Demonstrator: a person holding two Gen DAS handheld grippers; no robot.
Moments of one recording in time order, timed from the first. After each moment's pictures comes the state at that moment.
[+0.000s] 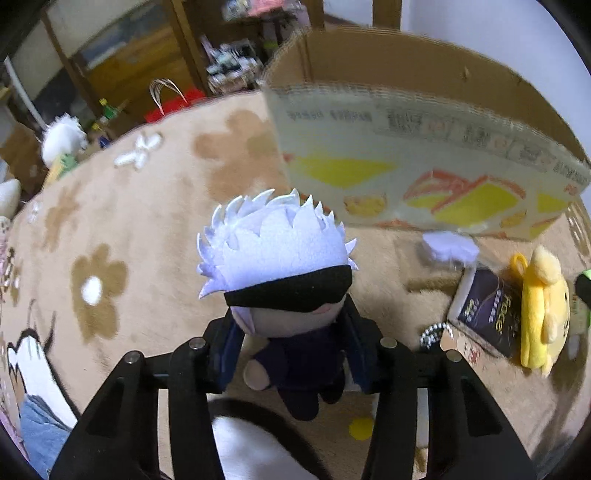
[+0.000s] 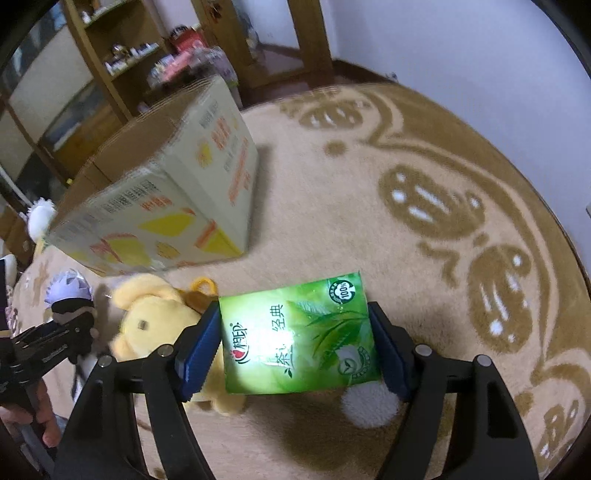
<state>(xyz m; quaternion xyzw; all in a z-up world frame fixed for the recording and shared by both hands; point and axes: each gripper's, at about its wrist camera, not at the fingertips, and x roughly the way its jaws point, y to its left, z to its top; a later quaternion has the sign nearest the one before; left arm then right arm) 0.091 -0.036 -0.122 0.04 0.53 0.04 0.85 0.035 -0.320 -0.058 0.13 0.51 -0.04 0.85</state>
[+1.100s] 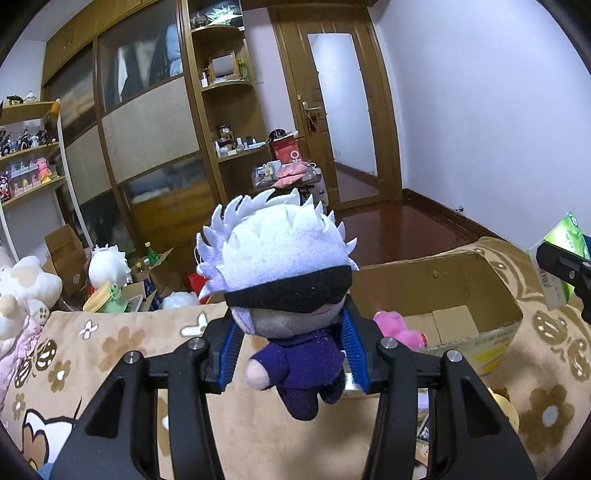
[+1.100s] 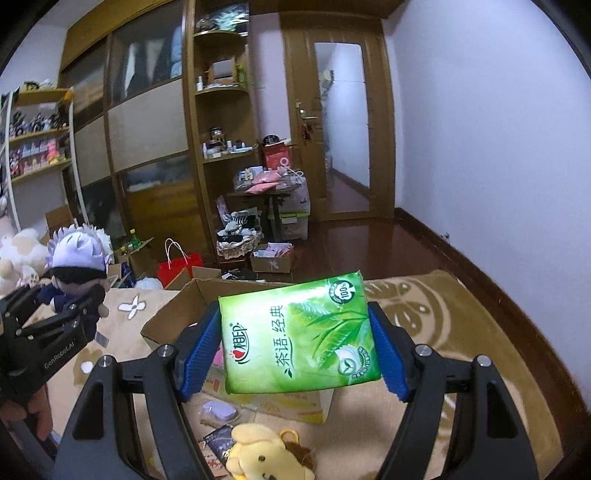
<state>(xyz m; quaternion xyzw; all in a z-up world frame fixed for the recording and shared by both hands) 0.061 -0.049 0.022 0.09 0.24 0.06 0.97 0.058 -0.249 0.074 0.01 0.27 0.06 0.96</state>
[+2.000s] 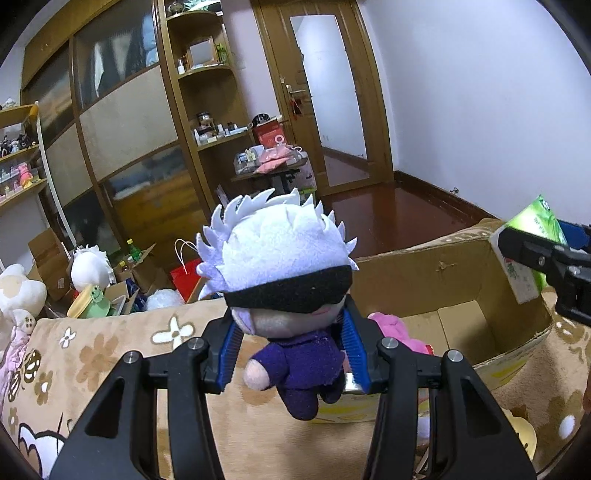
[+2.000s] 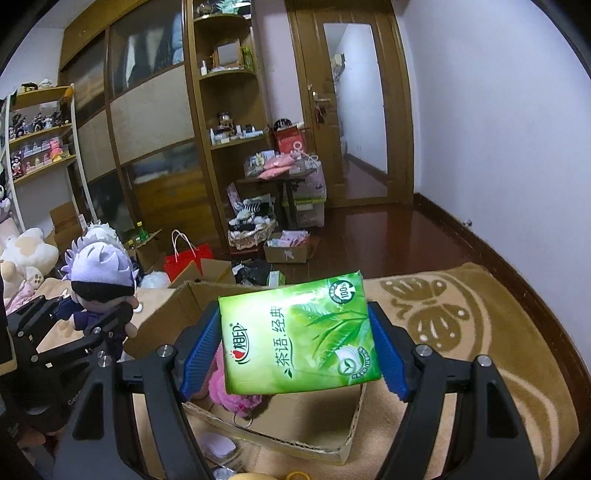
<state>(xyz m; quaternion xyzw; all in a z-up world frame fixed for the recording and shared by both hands) 0.124 -0.061 -0.017 0.10 0.27 0.04 0.96 0.126 -0.247 0.035 0.04 0.30 0.09 0.95</state>
